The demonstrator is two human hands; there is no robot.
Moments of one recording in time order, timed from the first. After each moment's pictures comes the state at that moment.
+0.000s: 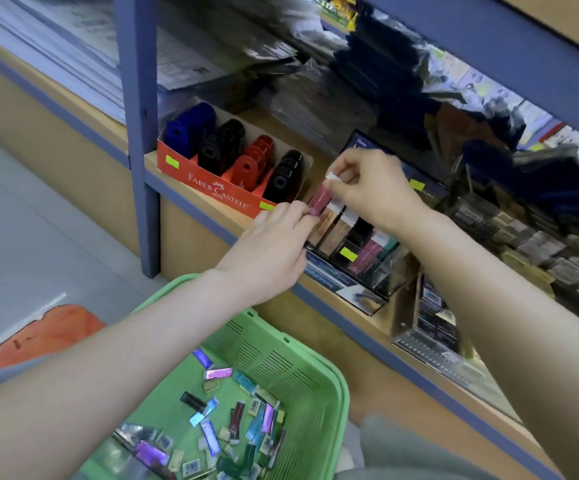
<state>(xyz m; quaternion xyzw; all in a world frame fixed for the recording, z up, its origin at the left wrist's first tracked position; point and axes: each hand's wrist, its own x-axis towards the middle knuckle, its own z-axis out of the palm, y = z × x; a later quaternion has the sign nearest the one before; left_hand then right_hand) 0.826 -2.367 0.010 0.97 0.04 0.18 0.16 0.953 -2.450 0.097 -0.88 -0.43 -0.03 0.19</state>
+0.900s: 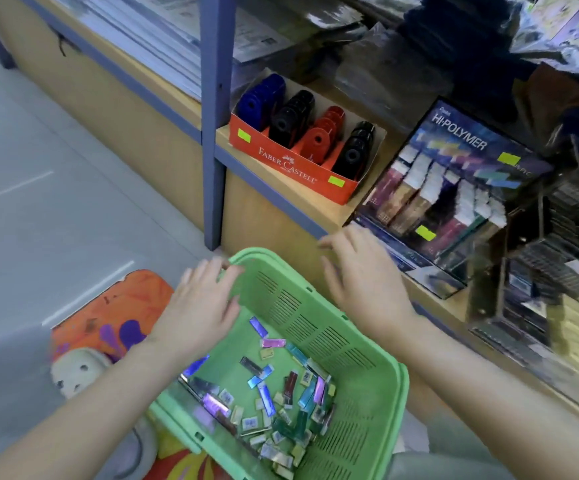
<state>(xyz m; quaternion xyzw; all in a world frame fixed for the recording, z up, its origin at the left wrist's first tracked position) 0.697 -2.327 -0.091 0.95 0.22 0.12 0.17 0.865 -2.472 -0.016 -0.81 -0.56 -0.14 0.12</state>
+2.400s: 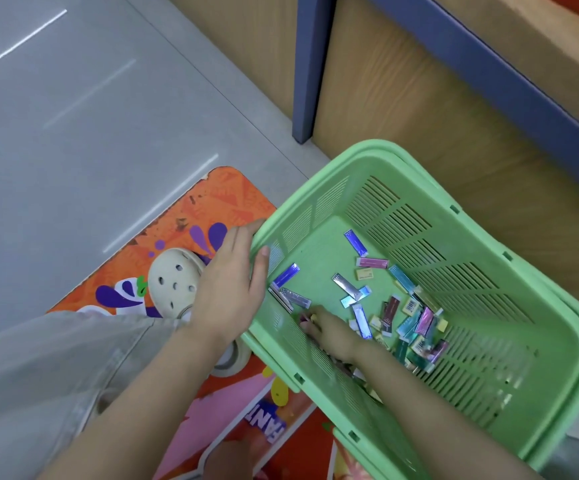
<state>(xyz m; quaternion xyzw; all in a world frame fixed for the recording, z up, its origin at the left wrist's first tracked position) 0.616 -2.310 -0.201 0.84 0.40 0.11 0.34 0.727 -2.456 -0.321 -0.73 -0.30 0.60 0.12</state>
